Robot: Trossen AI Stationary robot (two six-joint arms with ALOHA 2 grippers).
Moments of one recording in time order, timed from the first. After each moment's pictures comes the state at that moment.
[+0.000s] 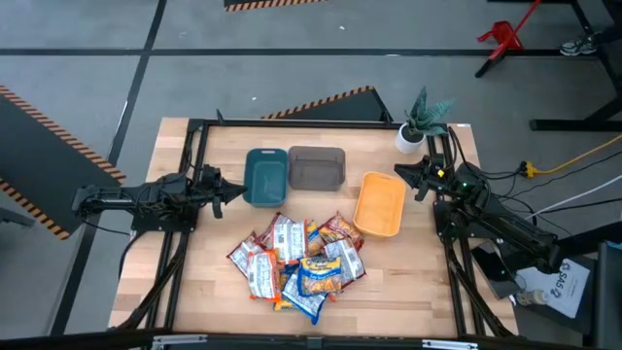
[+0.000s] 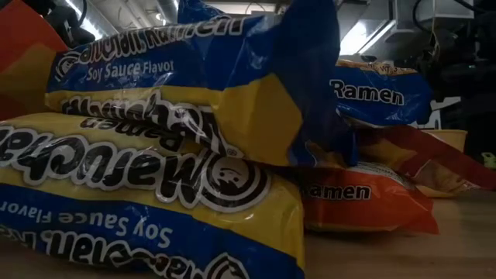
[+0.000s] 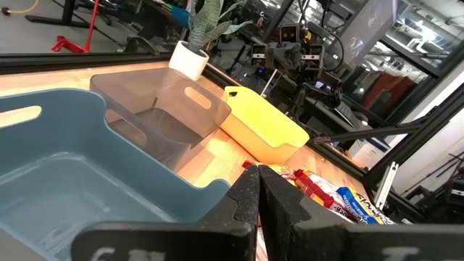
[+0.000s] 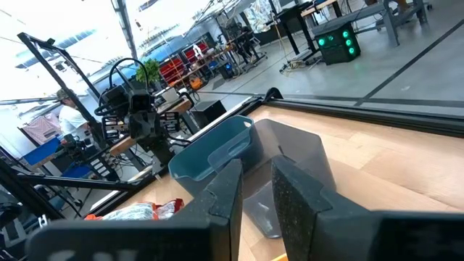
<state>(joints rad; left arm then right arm) 0.04 0.05 0.04 -0.07 -0.19 -0.57 -0.63 0.04 0.02 0.03 -0.29 0.52</state>
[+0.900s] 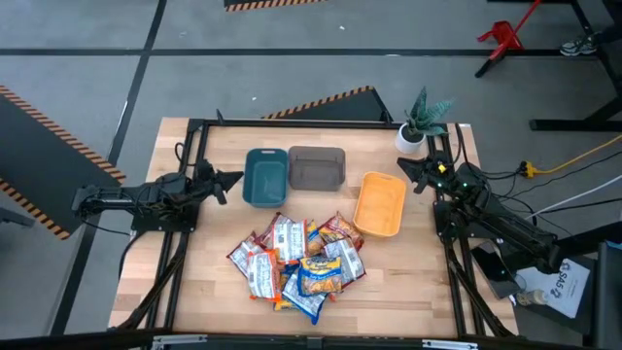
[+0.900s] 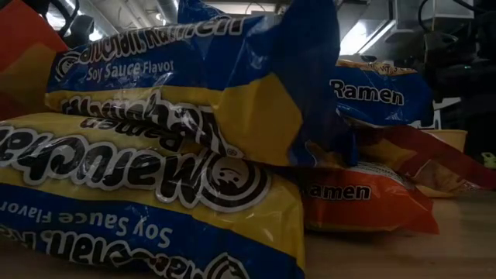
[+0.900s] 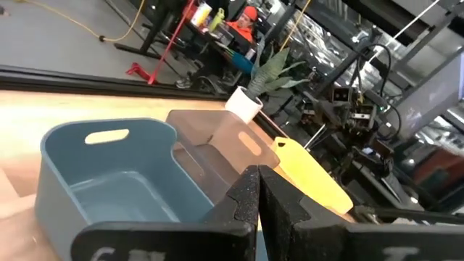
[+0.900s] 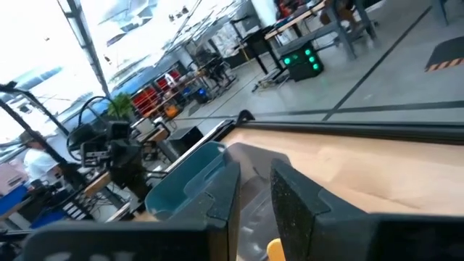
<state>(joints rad) 0.04 0.05 0.04 -0.04 -0.46 -0.69 -0.63 0.04 0.02 0.05 -0.15 0.60</state>
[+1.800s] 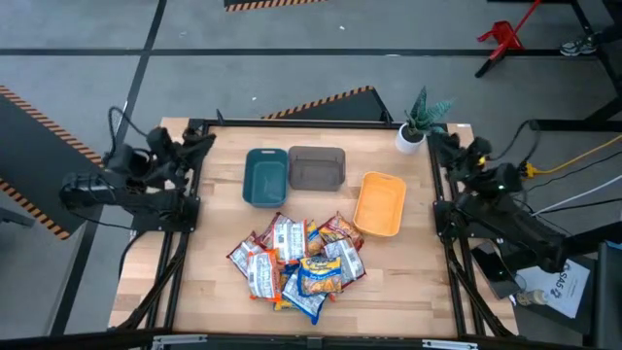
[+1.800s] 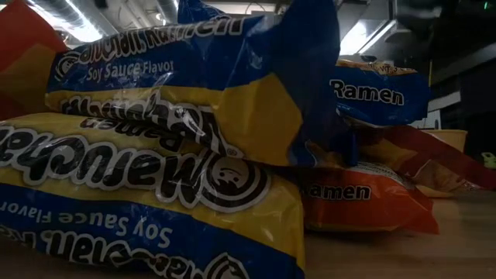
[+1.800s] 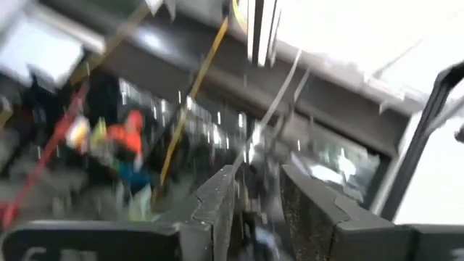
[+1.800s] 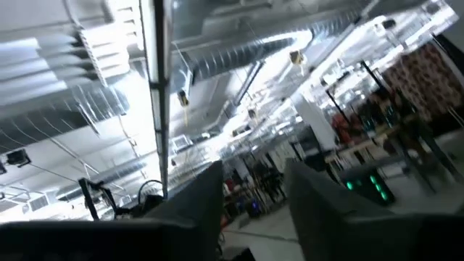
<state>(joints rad) 0.04 0.37 0.56 0.28 -0.27 -0.44 -0.63 0.11 0.24 0.43 -0.08 0.61</state>
